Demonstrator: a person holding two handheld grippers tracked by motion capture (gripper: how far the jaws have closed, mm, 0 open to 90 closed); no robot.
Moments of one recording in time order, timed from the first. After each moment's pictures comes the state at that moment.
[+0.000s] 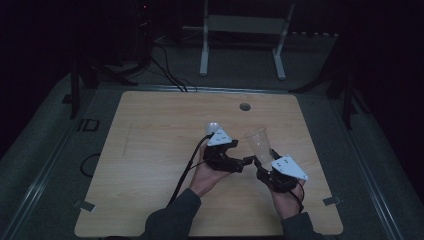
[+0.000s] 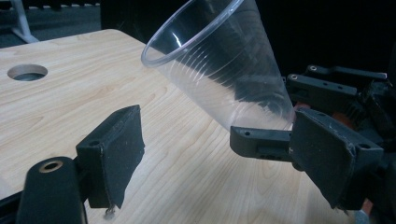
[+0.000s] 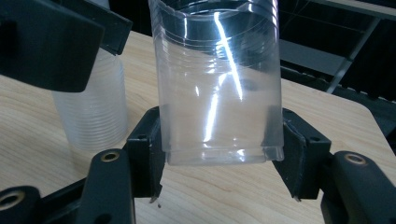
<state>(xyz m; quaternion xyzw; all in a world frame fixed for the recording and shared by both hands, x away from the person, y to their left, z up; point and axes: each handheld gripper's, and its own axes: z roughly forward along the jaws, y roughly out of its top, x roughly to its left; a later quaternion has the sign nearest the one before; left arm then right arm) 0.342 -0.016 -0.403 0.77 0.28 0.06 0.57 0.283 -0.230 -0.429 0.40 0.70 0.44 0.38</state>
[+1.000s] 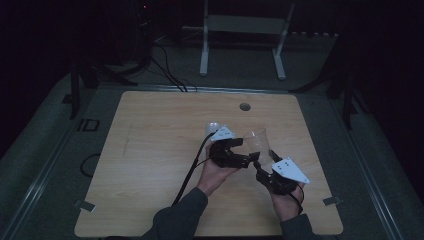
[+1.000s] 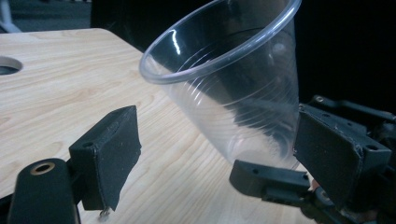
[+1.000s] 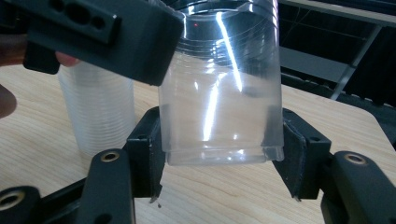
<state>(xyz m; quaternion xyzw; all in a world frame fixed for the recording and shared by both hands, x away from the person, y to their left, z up) 0.354 -0.030 -0.407 0.74 0.31 0.01 0.59 0.276 -0.228 -0.429 0.39 0.70 0.46 0.38</state>
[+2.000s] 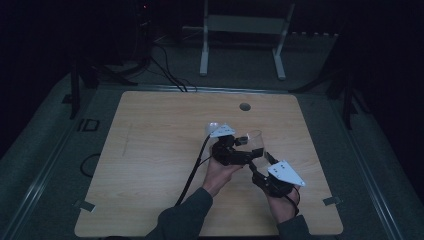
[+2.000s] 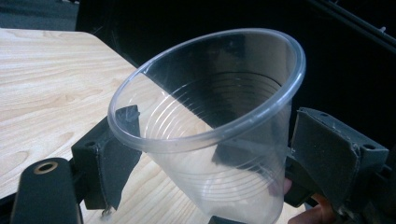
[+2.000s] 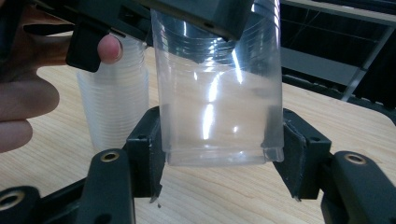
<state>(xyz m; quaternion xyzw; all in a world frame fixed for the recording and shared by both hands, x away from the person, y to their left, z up) 0.358 -0.036 -0.406 0.71 0.33 -0.02 0.63 0.273 -0.220 -0.436 0.39 0.70 0.47 0.37</state>
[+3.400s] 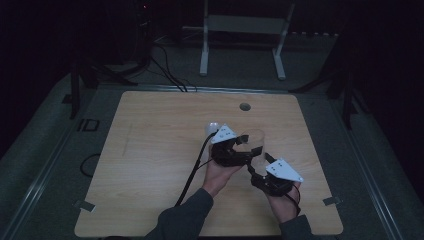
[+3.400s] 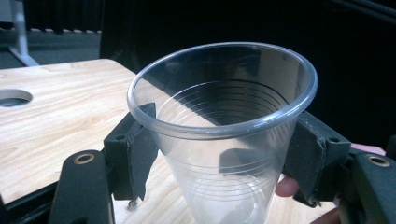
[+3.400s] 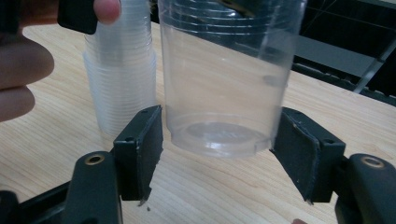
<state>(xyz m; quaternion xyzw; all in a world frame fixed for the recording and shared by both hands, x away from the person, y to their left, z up) 0.347 -0.035 -0.400 0.72 0.30 0.06 0.62 0.277 -0.220 -0.435 0.38 0.73 0.45 0.35</state>
